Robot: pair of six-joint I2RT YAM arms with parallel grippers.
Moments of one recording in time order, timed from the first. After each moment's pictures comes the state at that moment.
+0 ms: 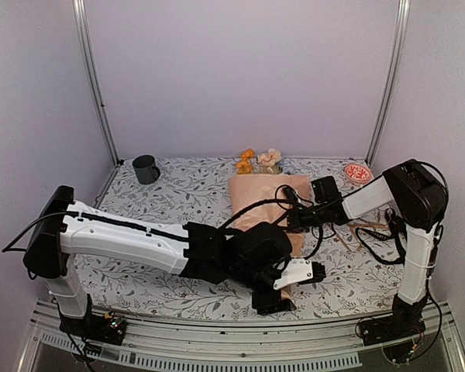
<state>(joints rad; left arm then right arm) -1.39 1.87 1.41 -0.36 0.07 0.20 0.44 2.01 0.98 0.27 -0.80 0.46</state>
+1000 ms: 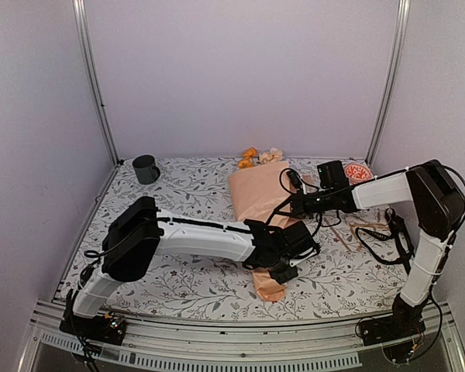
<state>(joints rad) -1.25 2.37 1.86 -0.58 -0.24 0.07 0.43 1.85 1.02 0.15 -0.78 0.46</state>
